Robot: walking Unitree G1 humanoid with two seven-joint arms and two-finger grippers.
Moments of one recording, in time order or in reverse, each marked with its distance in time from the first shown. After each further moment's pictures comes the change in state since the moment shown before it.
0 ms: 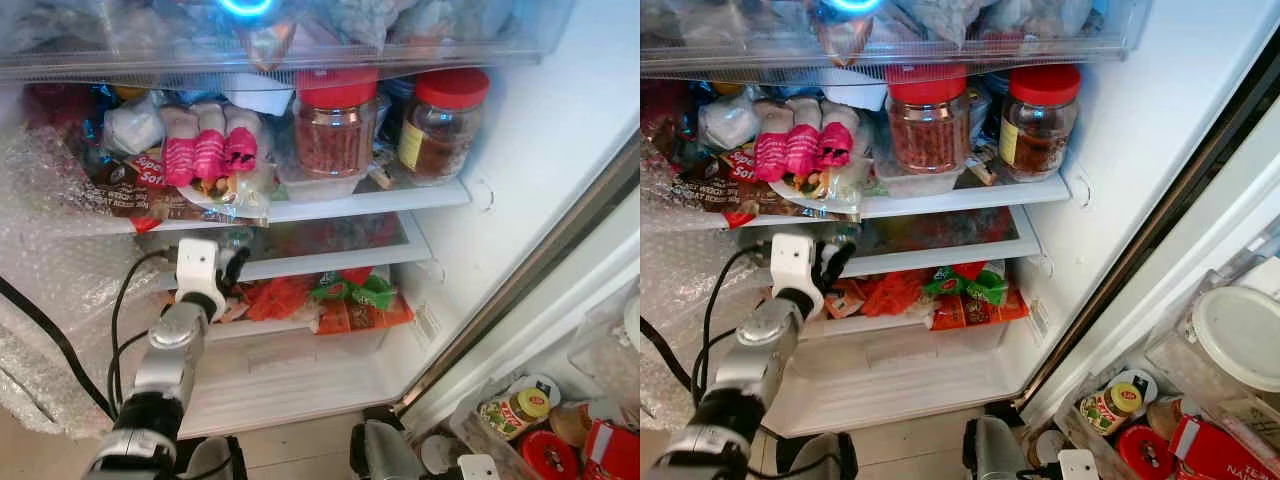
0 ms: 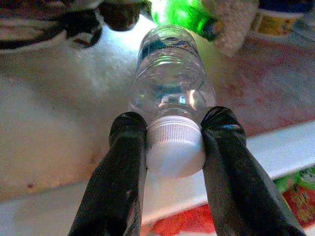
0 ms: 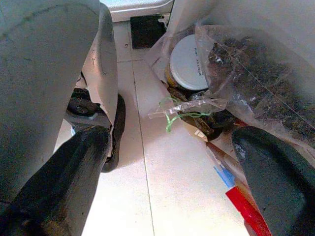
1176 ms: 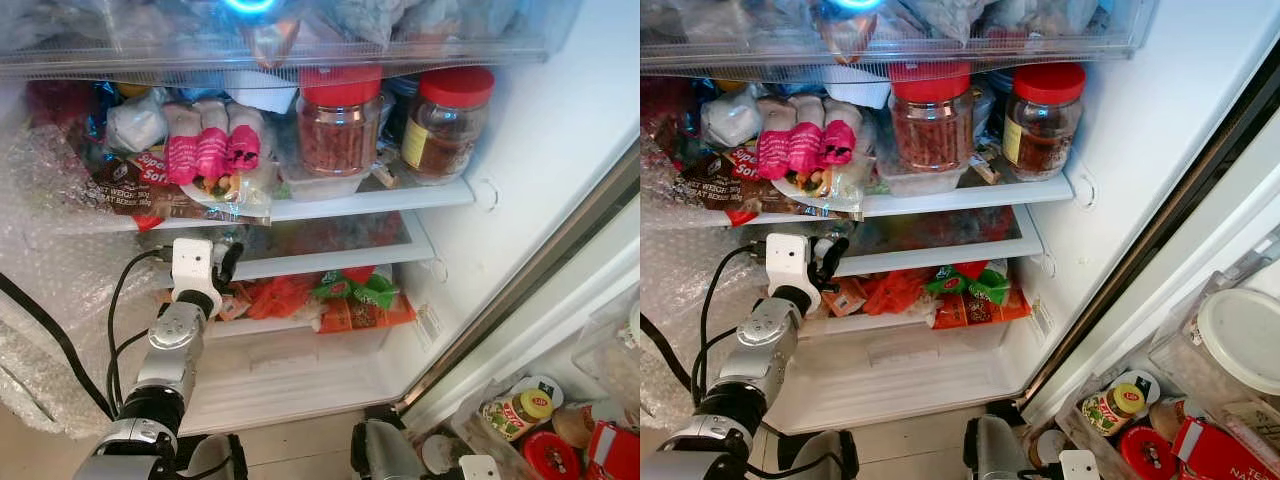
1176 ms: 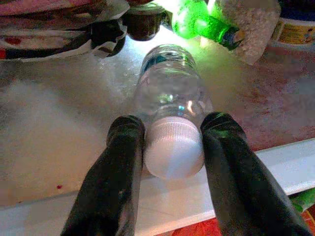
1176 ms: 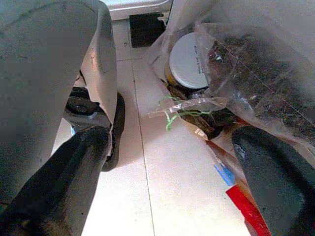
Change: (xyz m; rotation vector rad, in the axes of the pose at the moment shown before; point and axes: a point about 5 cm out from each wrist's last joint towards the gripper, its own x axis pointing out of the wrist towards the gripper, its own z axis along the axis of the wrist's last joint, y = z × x) left arm 0.001 0.006 -0.005 0.020 -0.045 0.051; right arm 0.000 0.000 0.000 0.002 0.001 -0.002
